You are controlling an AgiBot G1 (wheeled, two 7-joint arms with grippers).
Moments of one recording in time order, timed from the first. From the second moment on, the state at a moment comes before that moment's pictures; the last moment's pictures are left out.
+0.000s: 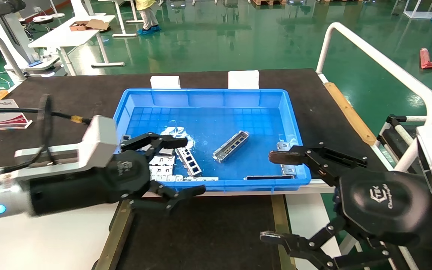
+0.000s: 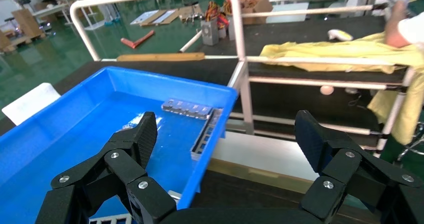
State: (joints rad) left arm -1.19 0.81 0.40 -1.18 1.03 1.24 -0.18; right arm 1.11 -0.56 -0.42 1.25 -0.63 -1.44 0.11
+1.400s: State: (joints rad) left arm -1.51 1.36 0.59 -0.30 1.30 0.84 0.07; right arm 1.11 -0.56 -0.42 1.25 -0.63 -1.44 0.11
